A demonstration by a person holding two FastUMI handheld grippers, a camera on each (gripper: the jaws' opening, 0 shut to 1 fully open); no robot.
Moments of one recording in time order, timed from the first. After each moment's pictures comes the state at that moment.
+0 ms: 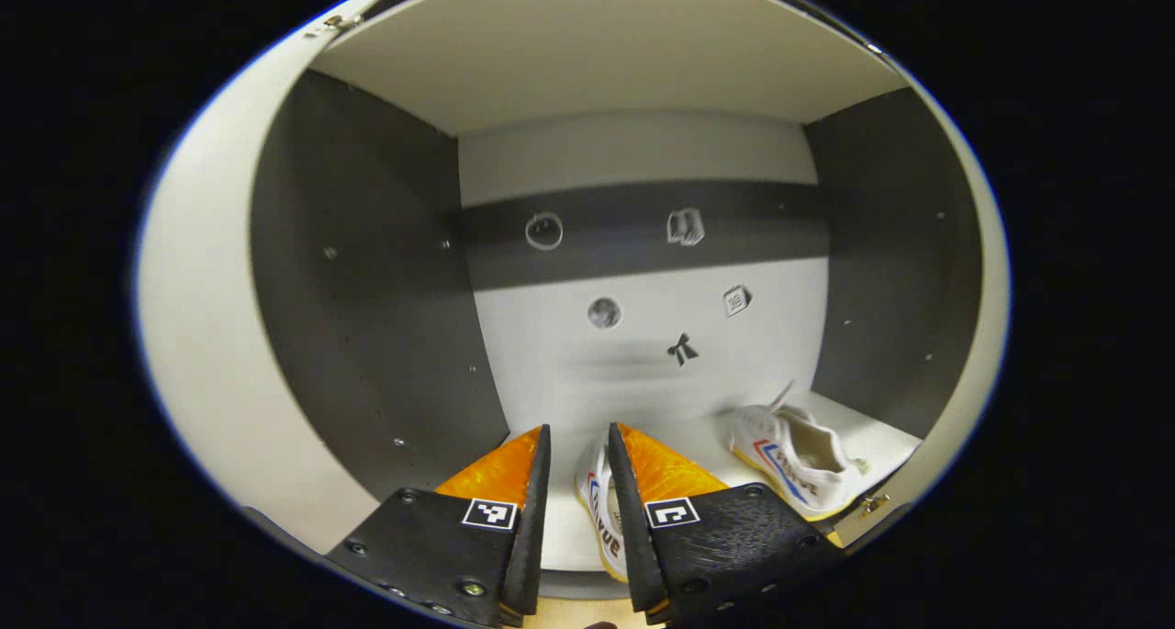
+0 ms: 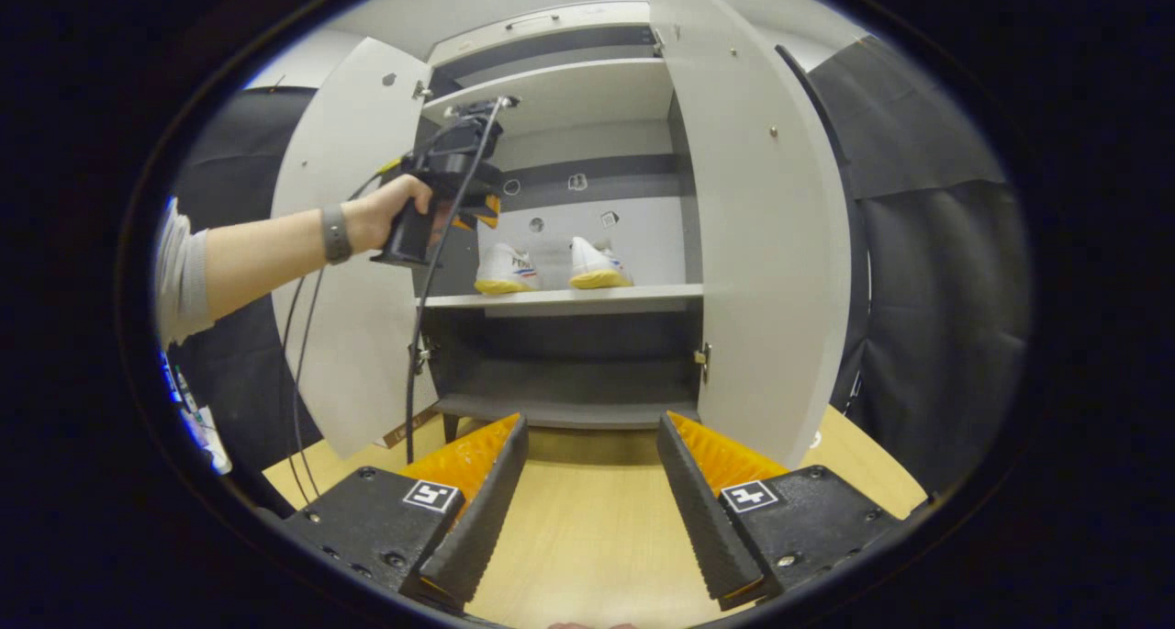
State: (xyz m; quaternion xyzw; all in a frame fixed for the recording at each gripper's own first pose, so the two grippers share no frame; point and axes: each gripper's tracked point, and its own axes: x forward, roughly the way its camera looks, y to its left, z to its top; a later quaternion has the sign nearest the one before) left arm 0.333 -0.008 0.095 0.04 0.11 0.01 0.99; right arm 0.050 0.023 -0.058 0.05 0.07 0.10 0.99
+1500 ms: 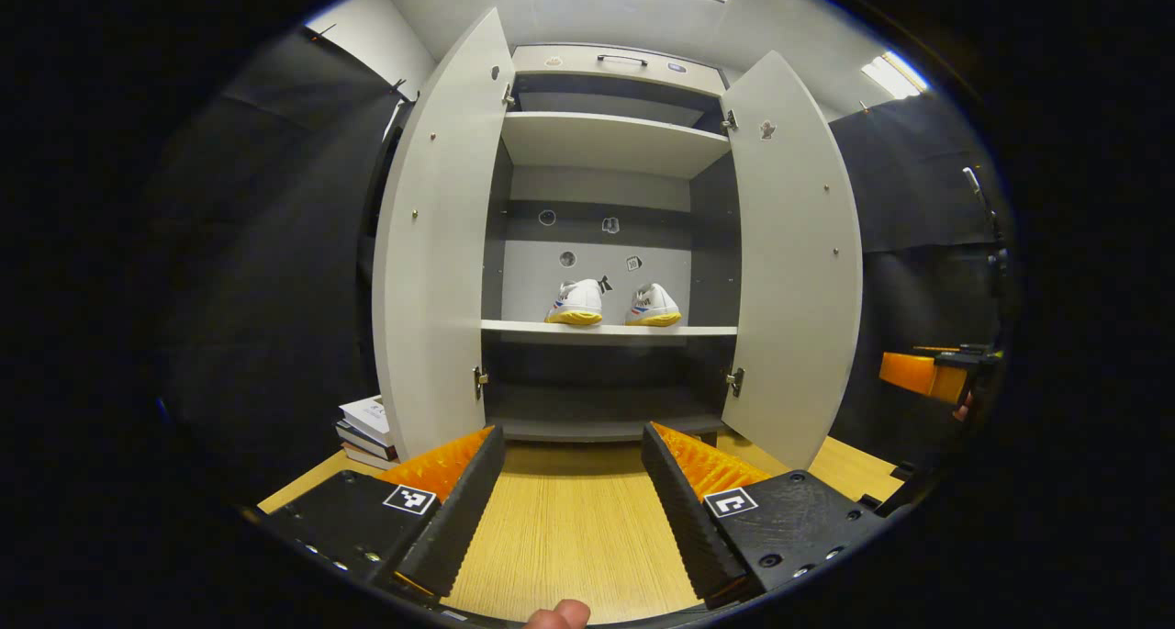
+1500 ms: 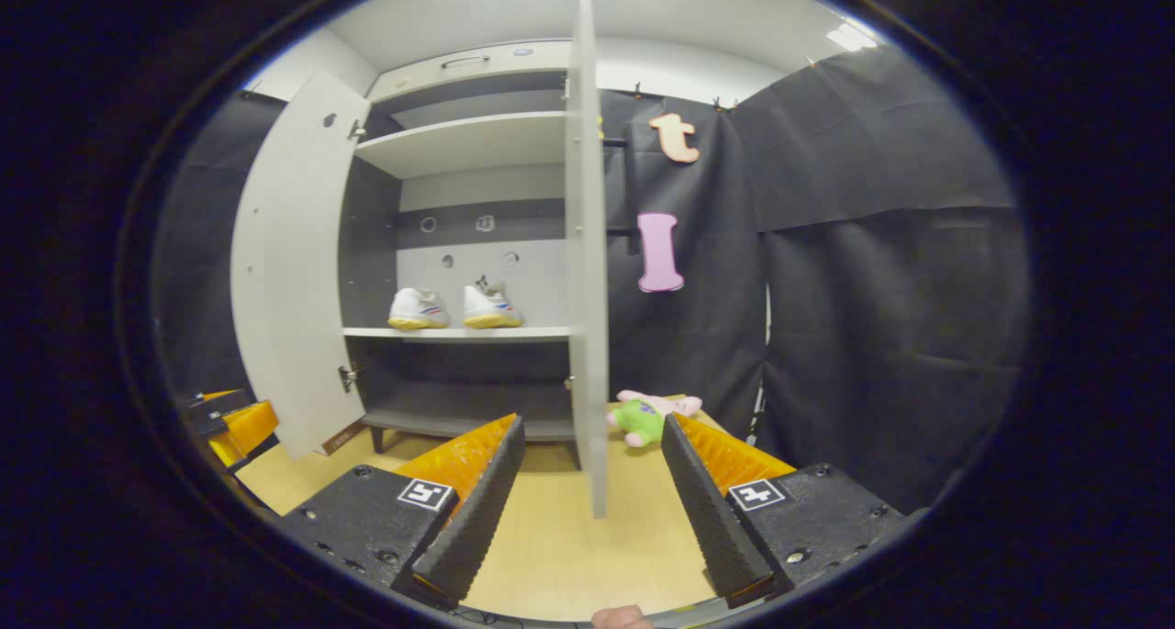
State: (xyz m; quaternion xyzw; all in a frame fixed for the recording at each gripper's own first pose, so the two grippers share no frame) left arm -0.015 -0.044 -0.038 -0.03 0.06 -0.04 1.00; right arm -0.002 -0.127 -0.011 0.04 0.04 -0.05 1.00
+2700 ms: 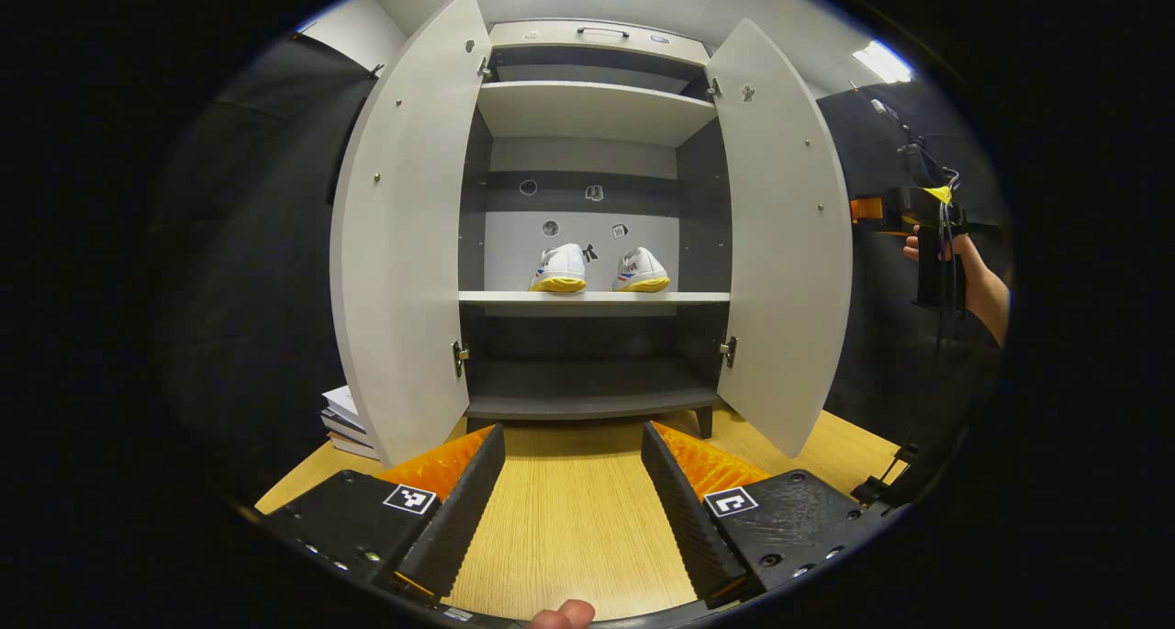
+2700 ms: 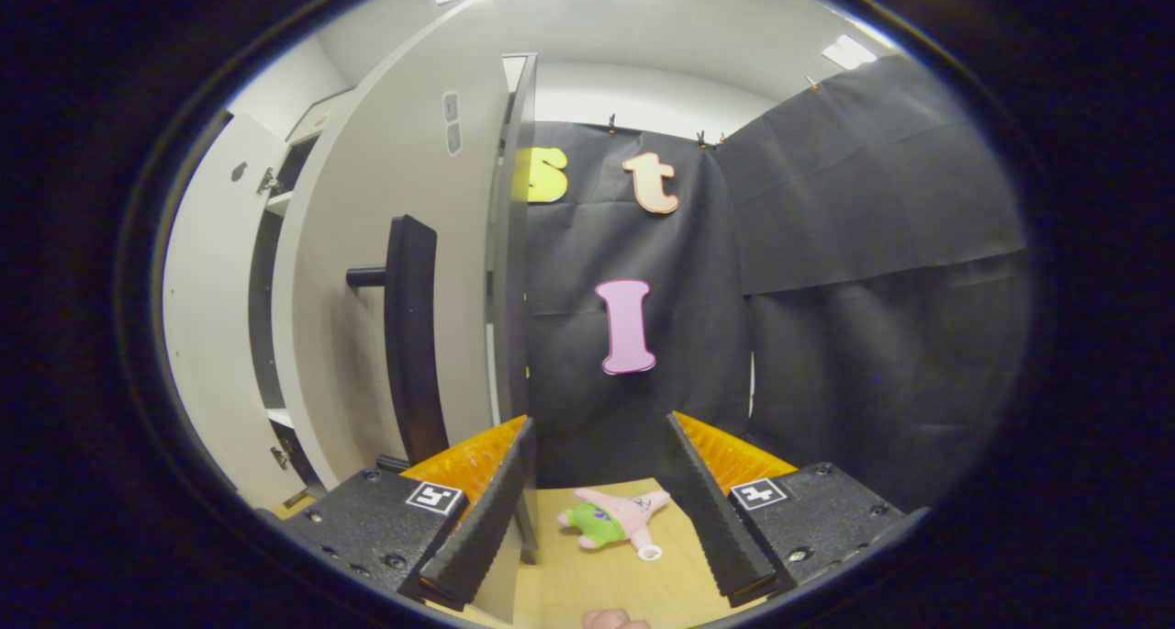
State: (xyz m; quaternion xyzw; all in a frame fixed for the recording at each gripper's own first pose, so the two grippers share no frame) left arm -0.004 -0.056 -0.064 -0.02 0.10 -0.06 0.99; right arm 0.128 -0.178 0.116 0.04 -0.05 -0.05 1.00
